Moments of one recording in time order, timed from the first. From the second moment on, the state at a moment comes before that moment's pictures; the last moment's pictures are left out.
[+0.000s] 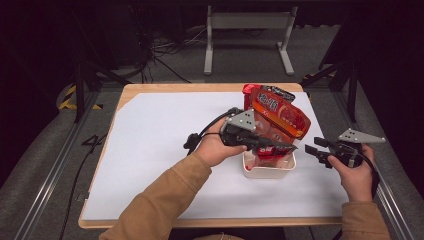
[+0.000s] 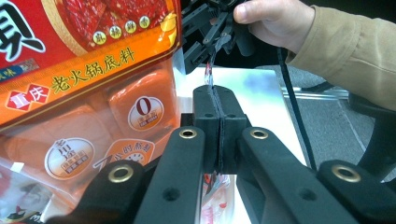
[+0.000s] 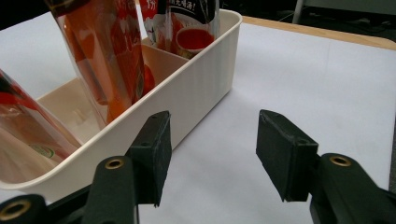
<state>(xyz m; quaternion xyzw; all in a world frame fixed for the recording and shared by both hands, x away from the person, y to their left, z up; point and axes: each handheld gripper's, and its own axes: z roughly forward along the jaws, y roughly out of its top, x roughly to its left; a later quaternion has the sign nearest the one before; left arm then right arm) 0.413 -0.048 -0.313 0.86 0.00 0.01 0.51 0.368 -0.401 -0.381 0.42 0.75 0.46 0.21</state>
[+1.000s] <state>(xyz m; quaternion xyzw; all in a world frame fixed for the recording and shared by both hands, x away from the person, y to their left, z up) 0.420 -0.044 -0.328 0.89 0.03 -0.01 0.46 0.369 -0.400 -0.382 0.42 0.75 0.46 0.21</state>
